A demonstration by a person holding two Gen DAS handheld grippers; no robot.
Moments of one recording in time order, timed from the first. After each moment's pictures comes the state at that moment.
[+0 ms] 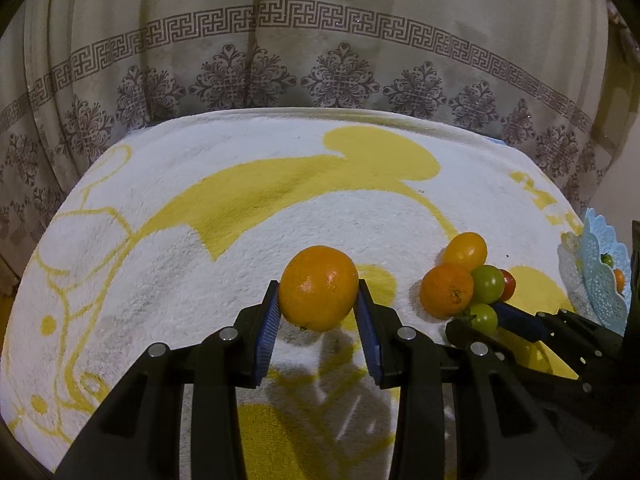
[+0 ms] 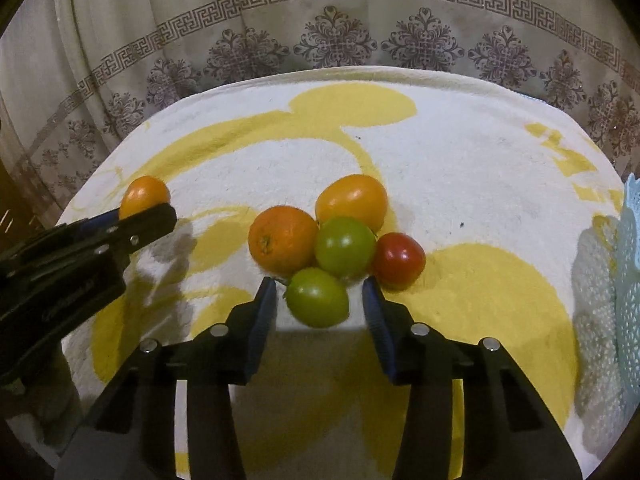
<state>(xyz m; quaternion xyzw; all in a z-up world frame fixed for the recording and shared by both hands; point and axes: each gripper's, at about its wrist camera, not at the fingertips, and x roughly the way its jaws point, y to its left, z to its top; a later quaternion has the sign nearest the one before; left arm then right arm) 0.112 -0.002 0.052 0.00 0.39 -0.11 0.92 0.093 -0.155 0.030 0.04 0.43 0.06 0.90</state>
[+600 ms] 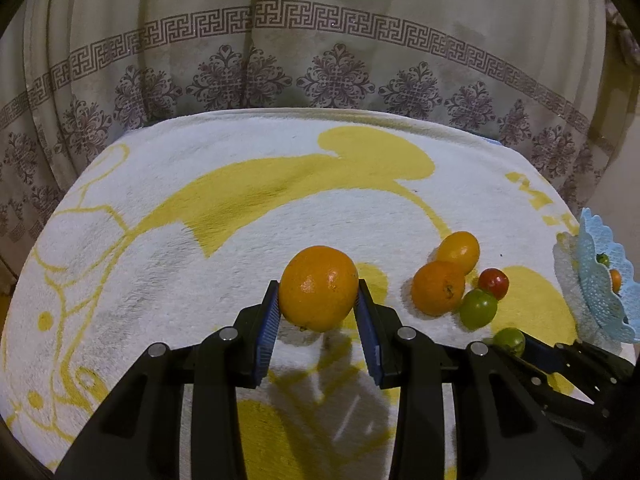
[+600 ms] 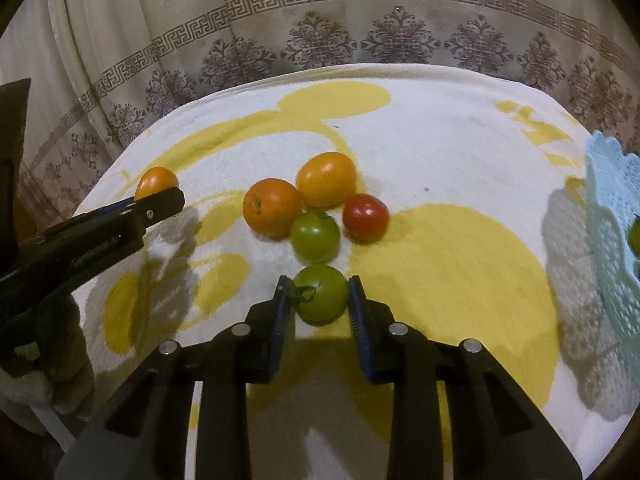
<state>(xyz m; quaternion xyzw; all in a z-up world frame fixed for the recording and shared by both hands) 0.107 -0.006 0.053 0.00 0.38 -0.11 0.92 0.051 -0.177 0.036 0.08 0.42 0.06 0.90</state>
